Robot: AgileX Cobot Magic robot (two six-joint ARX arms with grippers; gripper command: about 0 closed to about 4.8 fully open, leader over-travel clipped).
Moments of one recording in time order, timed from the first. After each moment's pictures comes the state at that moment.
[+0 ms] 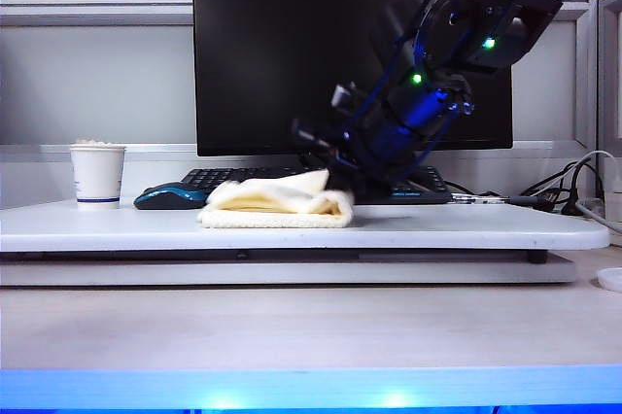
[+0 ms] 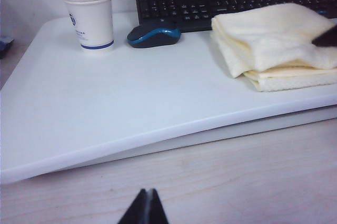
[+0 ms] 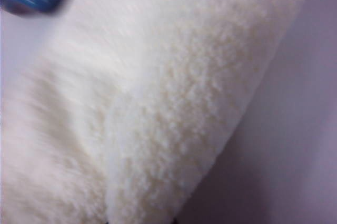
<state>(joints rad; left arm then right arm) -0.04 0.00 0.01 -0.13 0.17 0.05 0.48 1.95 1.23 0.15 -0.14 0.36</state>
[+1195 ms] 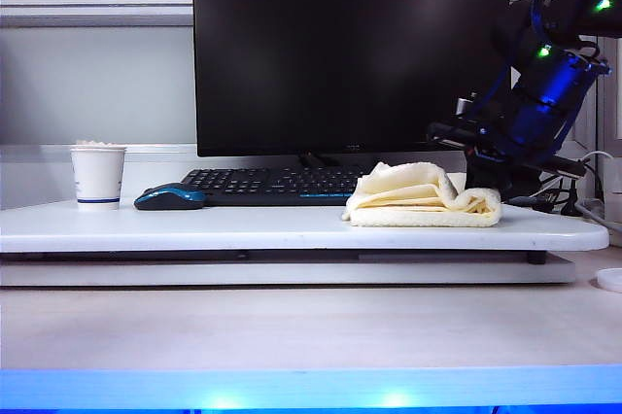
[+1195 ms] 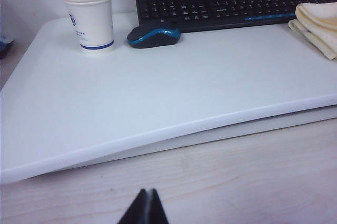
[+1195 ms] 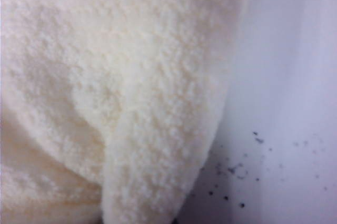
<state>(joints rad) -0.04 0.00 0.01 -0.13 0.17 0.05 0.18 1.82 1.19 -0.22 -0.14 0.23</state>
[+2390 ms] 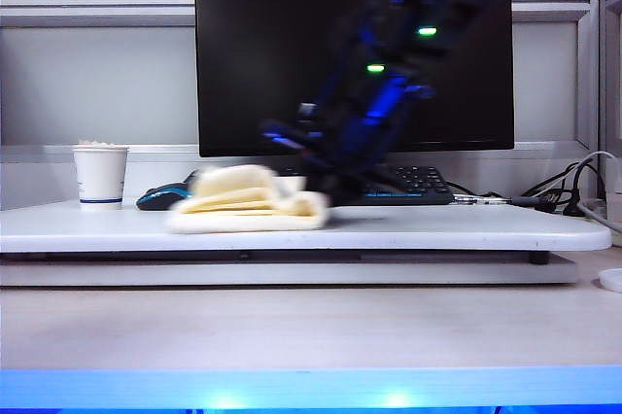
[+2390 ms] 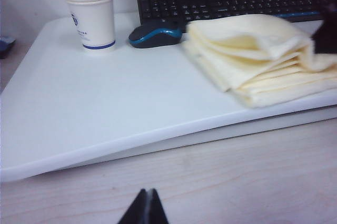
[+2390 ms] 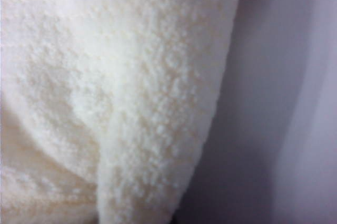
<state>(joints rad) -0.04 0.00 0.01 -0.13 0.17 0.05 0.50 2.07 1.50 -0.23 -0.16 0.39</state>
